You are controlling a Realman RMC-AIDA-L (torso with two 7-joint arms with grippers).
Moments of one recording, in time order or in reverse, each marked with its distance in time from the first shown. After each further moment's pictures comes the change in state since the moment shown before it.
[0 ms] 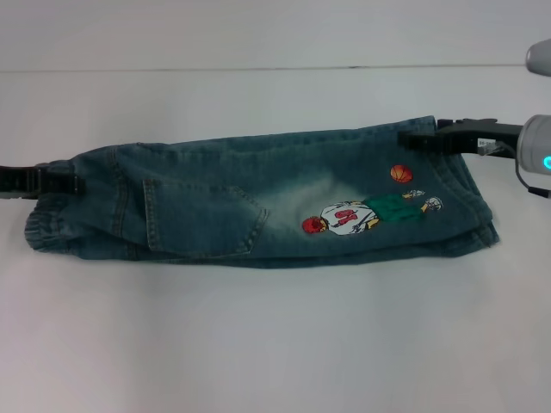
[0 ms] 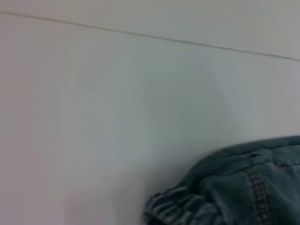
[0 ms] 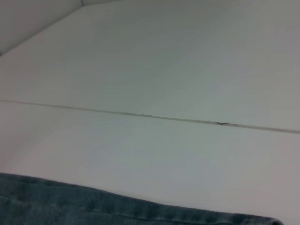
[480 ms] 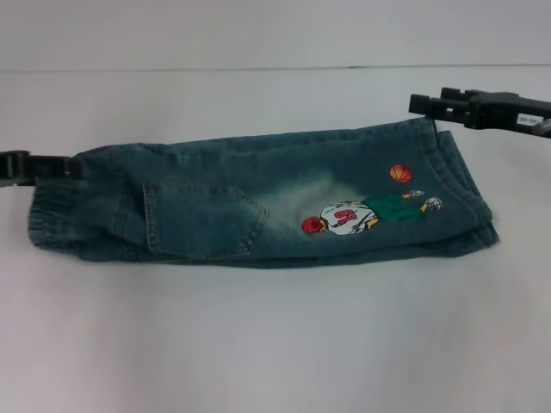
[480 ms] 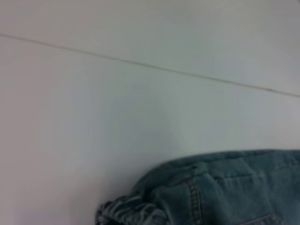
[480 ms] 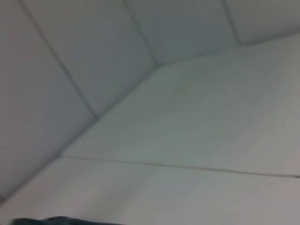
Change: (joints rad) left arm 0.057 0.015 -0.053 0.126 -0.150 0.193 0.019; right arm -0.108 -0.048 0.061 -0.139 0.140 -0.440 0.018
